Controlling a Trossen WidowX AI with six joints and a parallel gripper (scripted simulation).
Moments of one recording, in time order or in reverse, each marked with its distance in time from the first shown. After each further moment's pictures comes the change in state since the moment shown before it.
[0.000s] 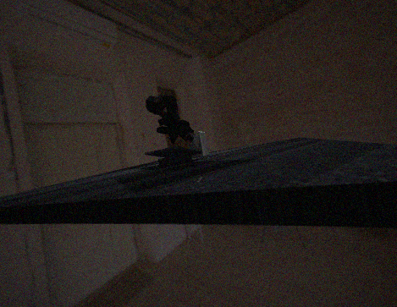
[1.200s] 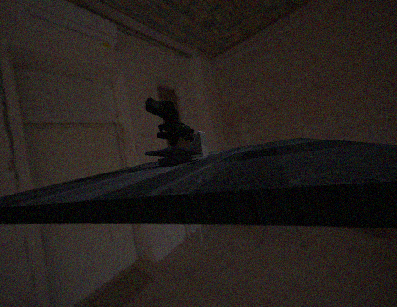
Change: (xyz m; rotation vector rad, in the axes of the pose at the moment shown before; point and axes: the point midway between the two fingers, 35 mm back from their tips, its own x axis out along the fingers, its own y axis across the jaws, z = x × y) arm 0.029 0.001 -0.001 -0.004 0.001 0.002
